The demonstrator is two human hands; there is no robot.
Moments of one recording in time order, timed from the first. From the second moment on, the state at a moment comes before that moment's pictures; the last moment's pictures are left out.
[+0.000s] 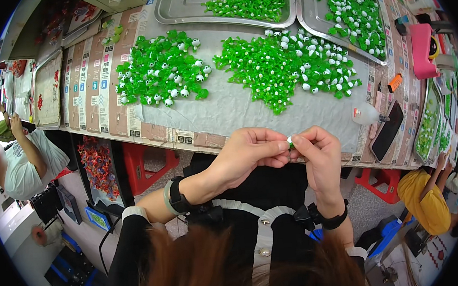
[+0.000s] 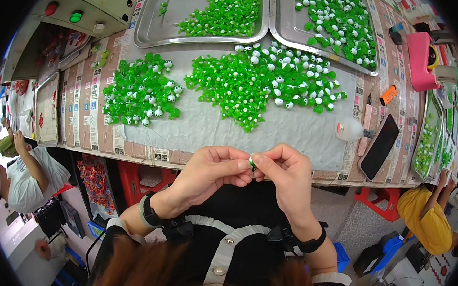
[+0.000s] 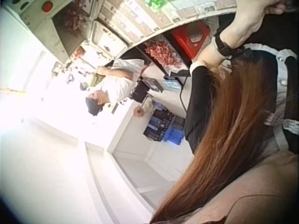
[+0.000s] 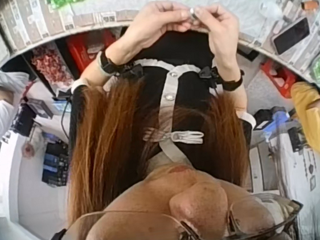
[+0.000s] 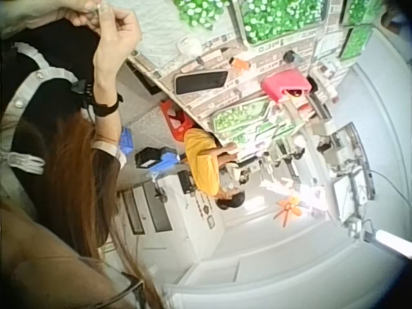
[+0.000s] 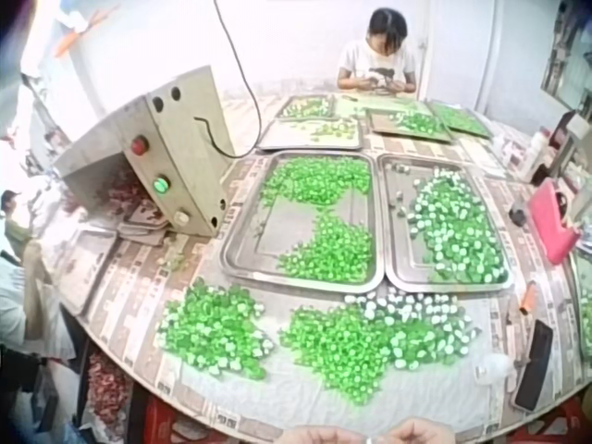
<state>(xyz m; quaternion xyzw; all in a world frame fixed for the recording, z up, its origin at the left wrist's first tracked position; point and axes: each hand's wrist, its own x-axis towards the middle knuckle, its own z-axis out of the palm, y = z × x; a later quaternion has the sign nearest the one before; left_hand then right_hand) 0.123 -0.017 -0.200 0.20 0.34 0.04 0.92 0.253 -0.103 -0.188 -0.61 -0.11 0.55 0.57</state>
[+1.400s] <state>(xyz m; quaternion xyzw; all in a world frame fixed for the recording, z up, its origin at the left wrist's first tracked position) 0.122 -0.024 -0.187 0.73 0.25 0.30 0.56 0.249 -0.116 -0.188 -0.55 -0.34 0.40 0.65</state>
